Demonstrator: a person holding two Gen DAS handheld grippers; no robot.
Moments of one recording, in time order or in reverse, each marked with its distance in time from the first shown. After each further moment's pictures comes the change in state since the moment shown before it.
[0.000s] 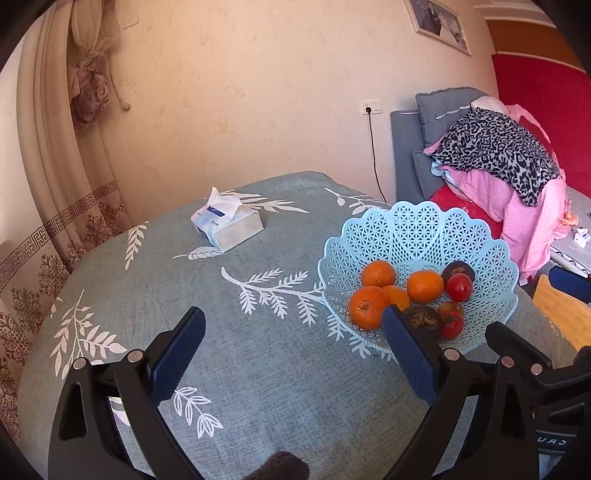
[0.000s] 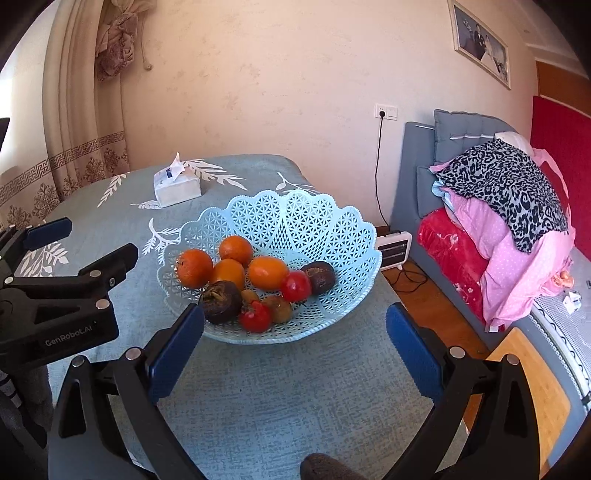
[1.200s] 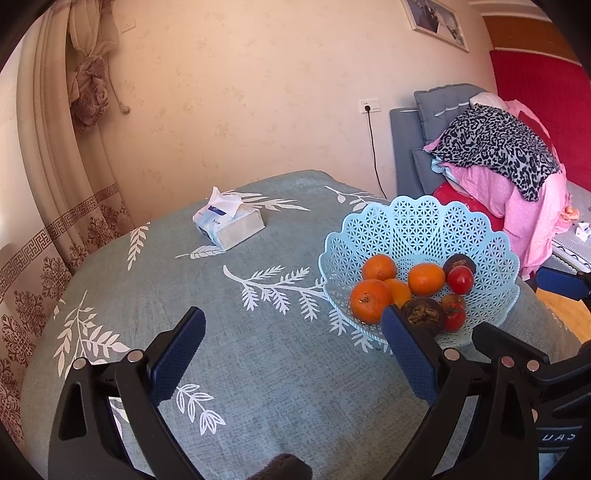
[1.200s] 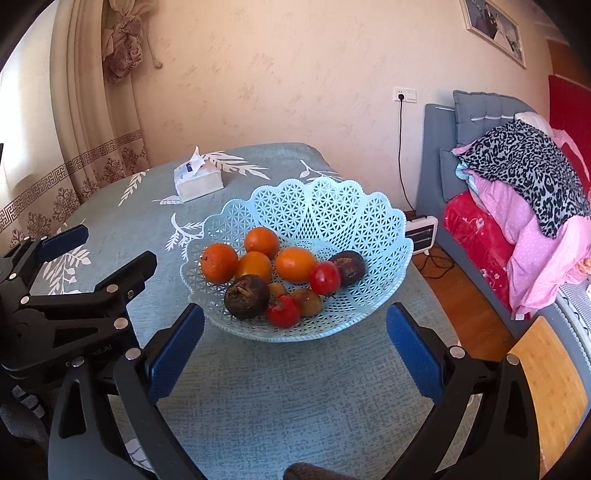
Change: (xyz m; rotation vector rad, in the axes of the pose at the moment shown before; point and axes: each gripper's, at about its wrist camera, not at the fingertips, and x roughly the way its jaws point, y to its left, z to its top) left arm -0.002 -0.001 -0.005 0.013 0.001 0.007; right arm 0.011 -0.001 0.003 0.056 0.059 0.133
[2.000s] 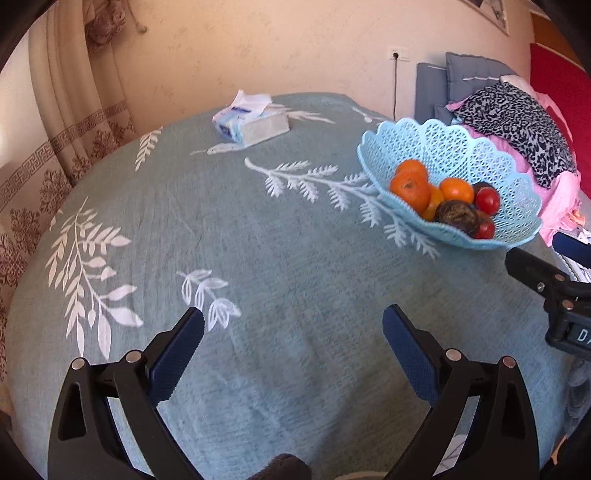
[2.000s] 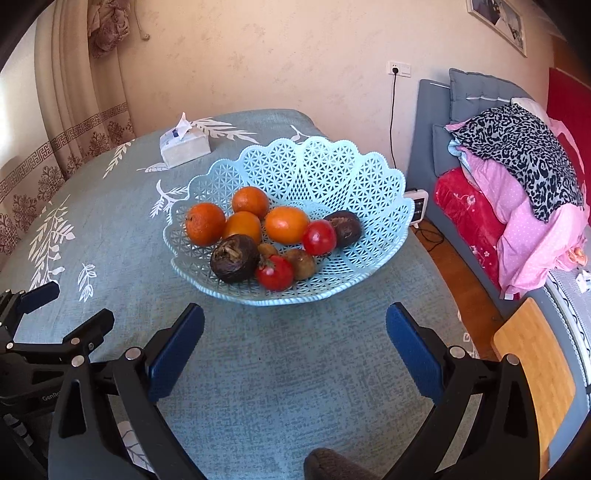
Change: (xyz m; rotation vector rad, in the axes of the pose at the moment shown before) left arm 0.005 0.035 -0.063 -0.147 0.306 -0.004; right arm 0.015 0.008 -0.013 -0.016 0.130 -0.059
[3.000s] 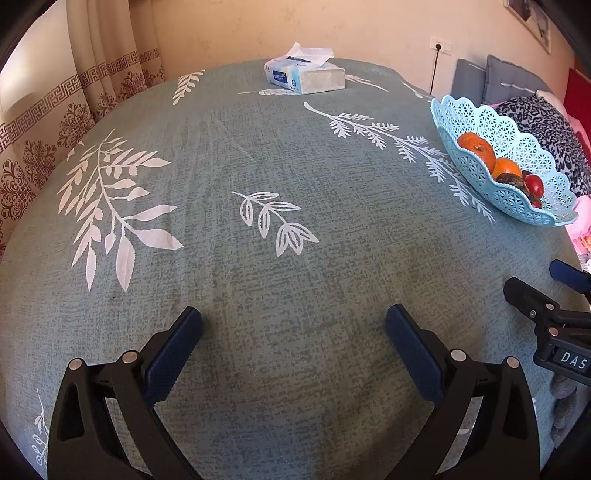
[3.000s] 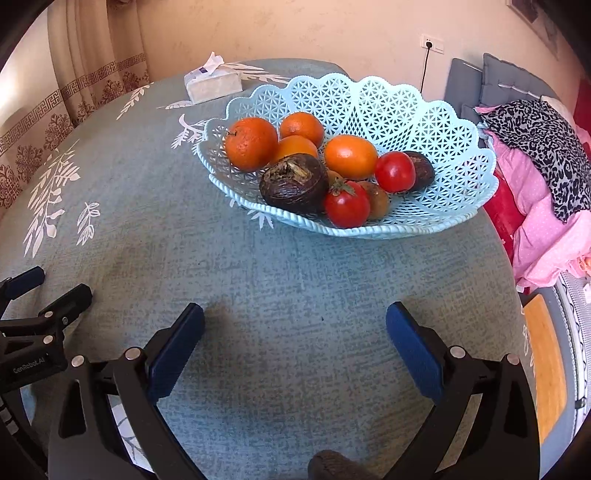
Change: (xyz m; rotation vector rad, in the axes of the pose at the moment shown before) left arm 0.013 0.045 -0.032 -0.122 0.091 0.020; right arm 0.038 0.038 -0.024 -0.082 0.154 0.027
